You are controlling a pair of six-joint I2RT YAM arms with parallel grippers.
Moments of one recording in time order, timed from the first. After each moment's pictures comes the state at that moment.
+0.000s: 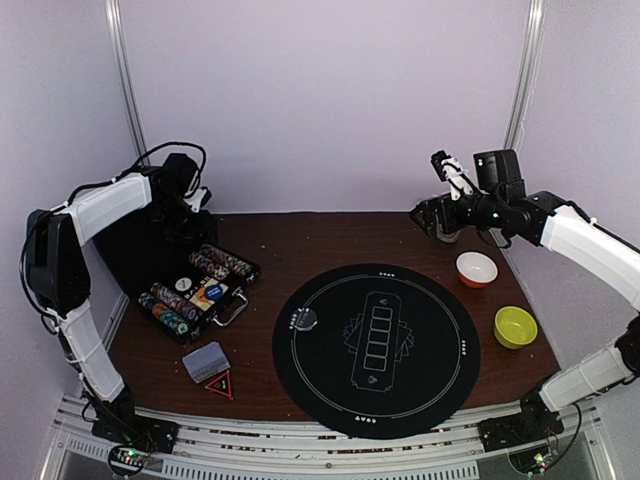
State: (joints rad) left arm -0.27 1.81 1.62 -0.91 0.04 -0.09; right arm 0.44 1.33 1.23 -0.40 -0.04 -0.01
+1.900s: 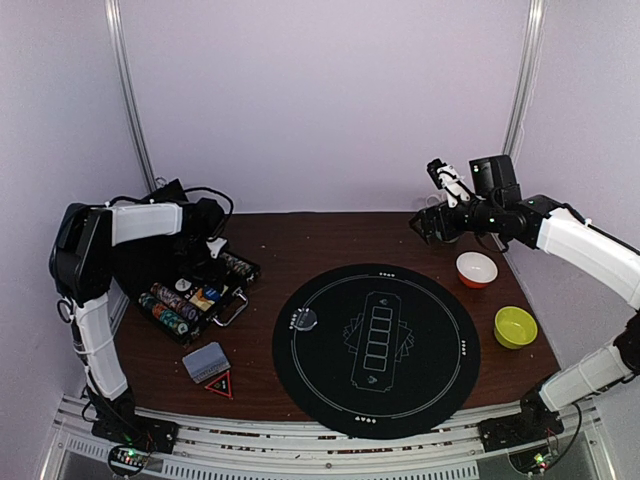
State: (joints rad) left arm -0.33 1.95 1.45 -0.88 -0.07 -0.06; right arm 0.44 1.35 1.20 -0.40 -0.03 -0.05
